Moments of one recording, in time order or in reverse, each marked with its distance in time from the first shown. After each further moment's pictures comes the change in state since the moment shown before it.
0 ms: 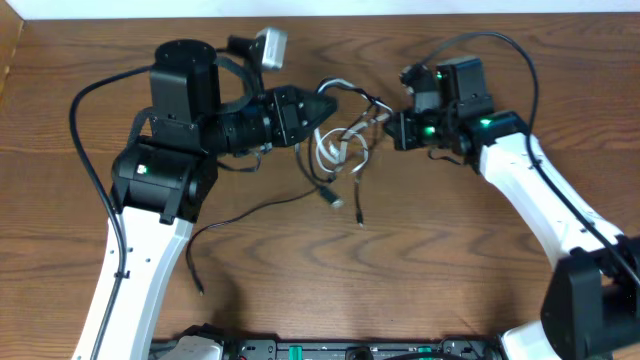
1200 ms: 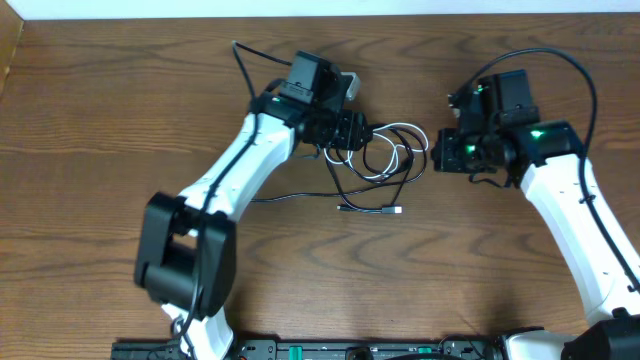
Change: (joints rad) left arm -0.178 0.610 0.008 0.107 -0.325 0.320; right arm -0.100 -0.176 0.000 -0.354 0.129 0.055
